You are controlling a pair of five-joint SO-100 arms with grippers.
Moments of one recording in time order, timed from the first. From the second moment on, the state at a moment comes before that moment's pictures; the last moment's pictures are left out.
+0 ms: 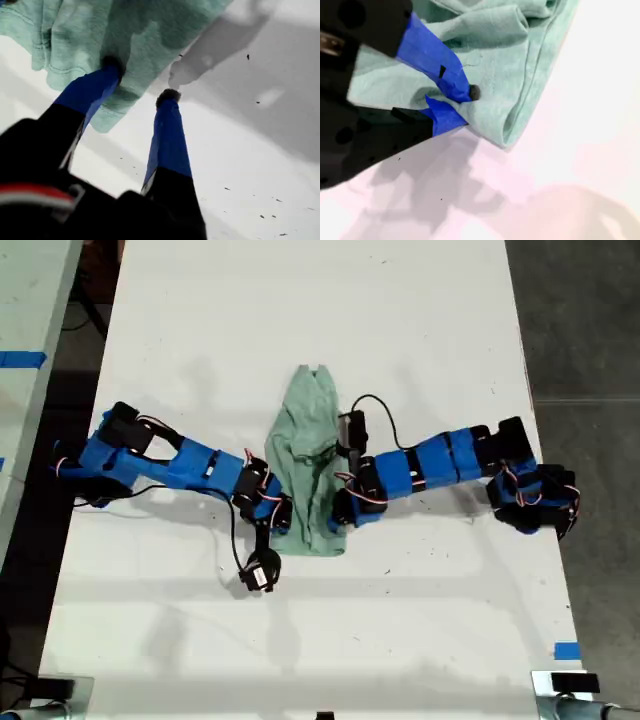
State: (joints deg) arm 0 7.7 61.3 70.4 70.8 -13.4; arm 1 -6.4 63.8 59.9 85.6 2.5
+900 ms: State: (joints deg) arm 0 9.4 77.3 66.0 74.2 -10.6; arm 1 -8.8 69.3 52.0 96.3 5.7
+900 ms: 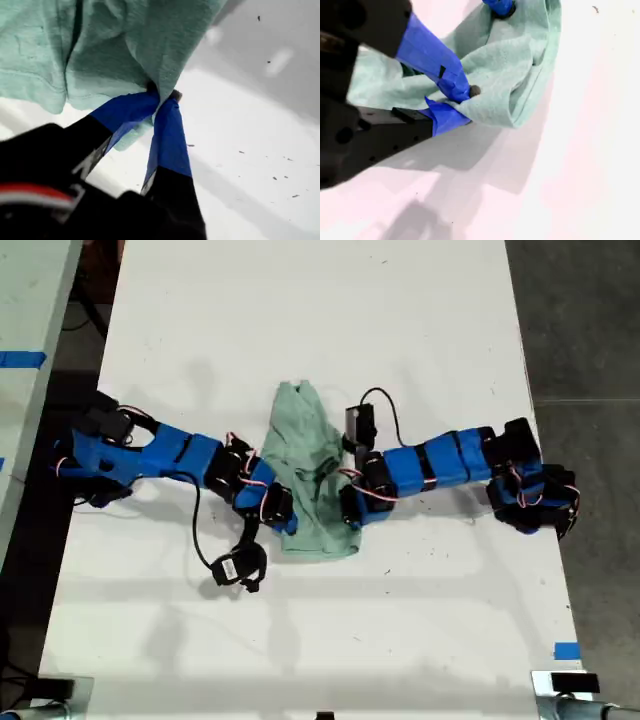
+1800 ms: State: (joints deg) arm 0 -35.7 81.8 72.4 83.4 9.6; arm 1 32.4 69.5 56.2 72.8 -26.0
